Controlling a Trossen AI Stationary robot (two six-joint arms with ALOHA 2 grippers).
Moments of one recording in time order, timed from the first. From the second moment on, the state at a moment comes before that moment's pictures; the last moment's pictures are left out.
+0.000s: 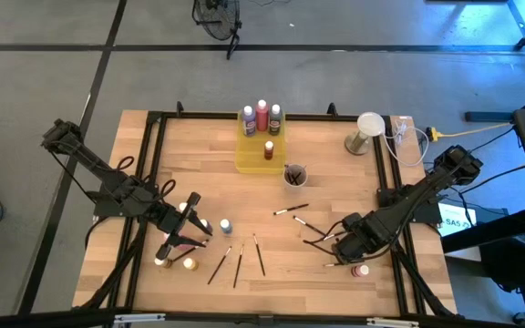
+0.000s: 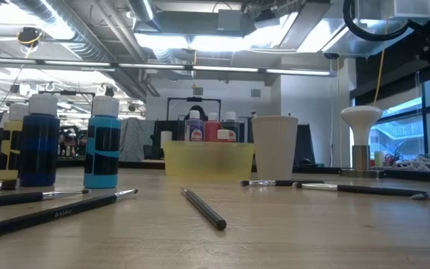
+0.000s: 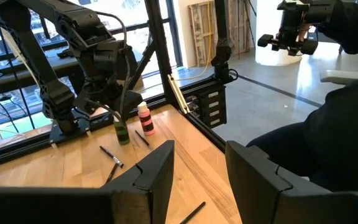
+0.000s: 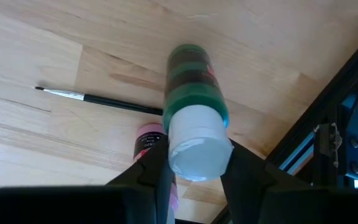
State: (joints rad) left arm -0.60 0.87 0.60 0.13 -0.19 0.11; right arm 0.67 1.49 0.99 -1.10 -0.22 1.81
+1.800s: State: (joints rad) left arm -0.60 0.87 0.60 0.12 -0.19 0.11; right arm 0.56 1.49 0.99 -1.07 -0.35 1.70
